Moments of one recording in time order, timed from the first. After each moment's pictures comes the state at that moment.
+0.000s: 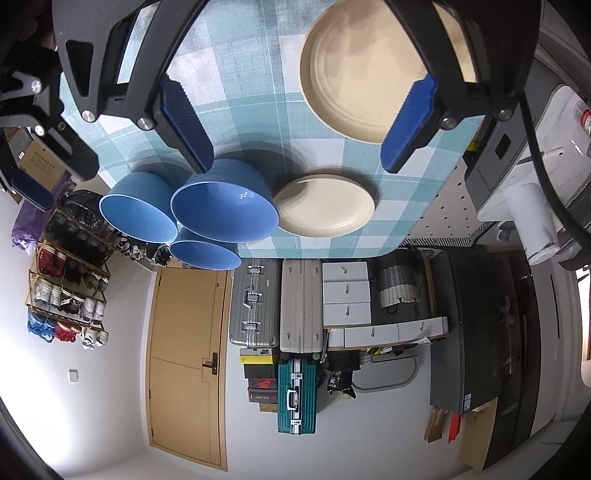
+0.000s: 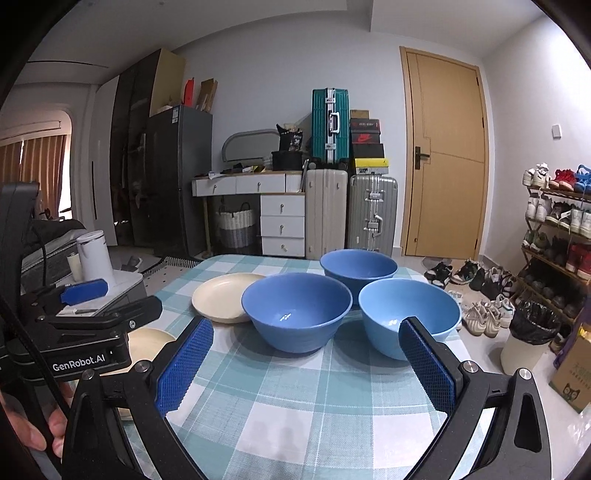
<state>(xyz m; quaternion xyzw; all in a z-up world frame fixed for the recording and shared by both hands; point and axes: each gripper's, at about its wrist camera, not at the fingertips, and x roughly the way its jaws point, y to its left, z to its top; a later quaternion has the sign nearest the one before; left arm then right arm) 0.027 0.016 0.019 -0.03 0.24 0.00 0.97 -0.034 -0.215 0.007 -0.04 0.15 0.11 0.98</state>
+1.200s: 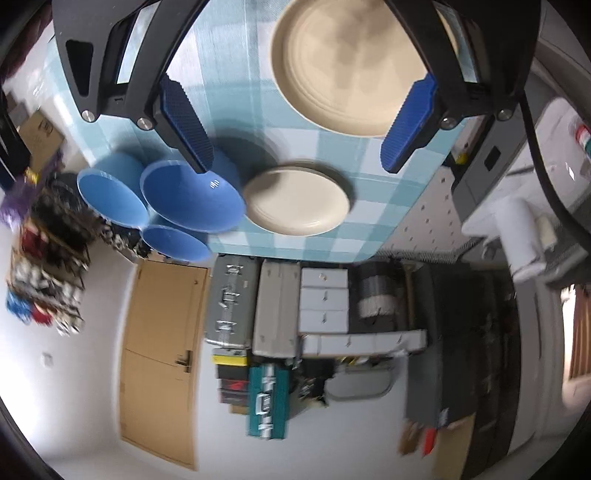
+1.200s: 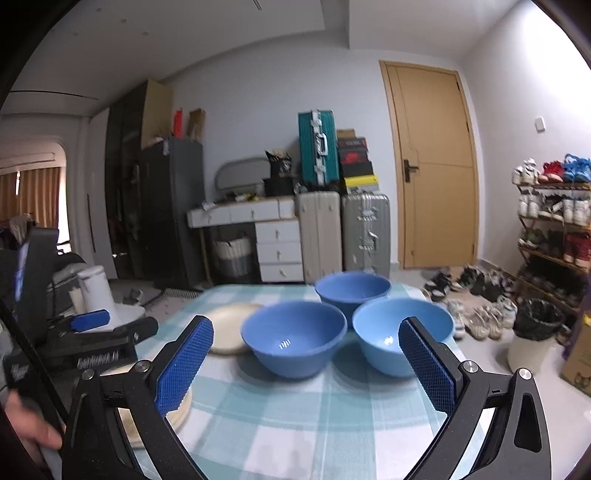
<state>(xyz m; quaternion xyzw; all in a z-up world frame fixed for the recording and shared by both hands) 0.053 0.053 0.033 -0.07 0.27 0.04 0.96 -0.040 -0.224 0.033 -0.01 0.10 0.11 0.99</state>
